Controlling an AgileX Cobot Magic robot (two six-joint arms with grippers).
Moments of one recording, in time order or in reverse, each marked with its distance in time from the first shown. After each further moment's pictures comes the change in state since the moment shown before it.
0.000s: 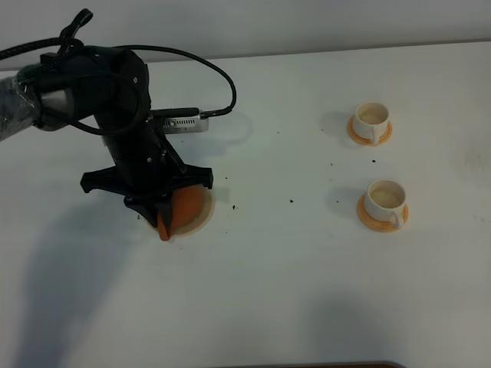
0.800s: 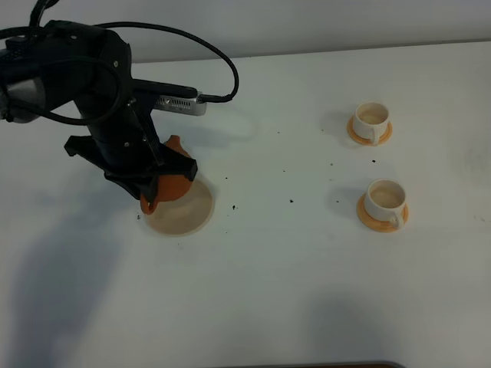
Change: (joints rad) left arm 0.000 -0.101 0.000 0.105 -0.051 0.224; right arm 0.000 0.000 0.000 0.000 0.000 0.000
